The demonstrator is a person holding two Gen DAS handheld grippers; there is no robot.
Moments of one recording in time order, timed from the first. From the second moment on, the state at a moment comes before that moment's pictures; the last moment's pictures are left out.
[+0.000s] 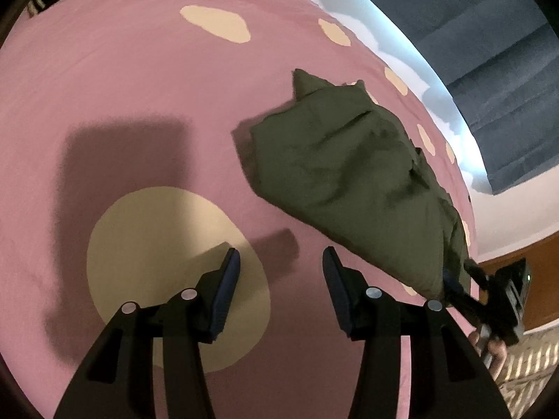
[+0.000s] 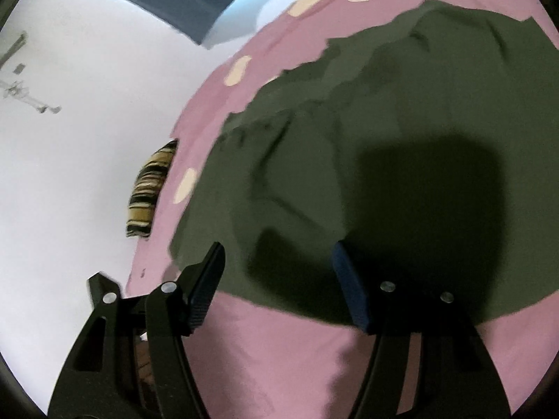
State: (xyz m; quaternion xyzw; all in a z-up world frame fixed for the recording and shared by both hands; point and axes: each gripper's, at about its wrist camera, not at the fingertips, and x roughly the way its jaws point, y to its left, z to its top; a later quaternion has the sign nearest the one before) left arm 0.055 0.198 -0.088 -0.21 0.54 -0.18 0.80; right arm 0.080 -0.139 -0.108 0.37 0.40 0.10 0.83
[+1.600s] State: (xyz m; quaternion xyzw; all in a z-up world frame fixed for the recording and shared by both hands) left arm 0.077 0.046 0.034 -0.07 0.42 -0.22 0.88; right arm 0.049 -0.110 -0.118 0.31 0.36 0.21 0.86
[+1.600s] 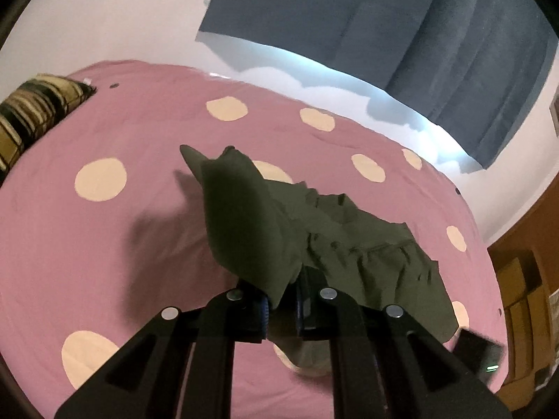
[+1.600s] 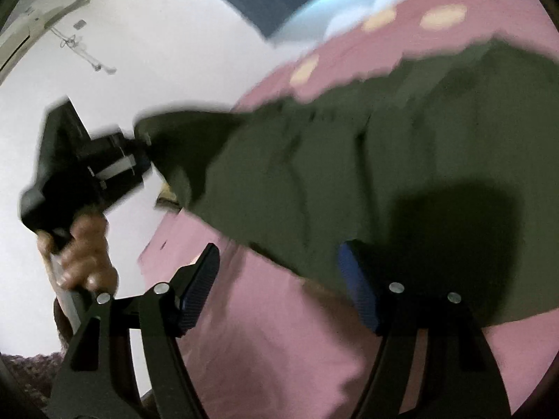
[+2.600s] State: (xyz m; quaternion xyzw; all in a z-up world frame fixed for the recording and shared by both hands) left arm -0.032 -0.212 -0.038 0.19 0.39 -0.35 0.83; right arm -0.086 -0.296 -0.139 0.45 0.30 0.07 0.84
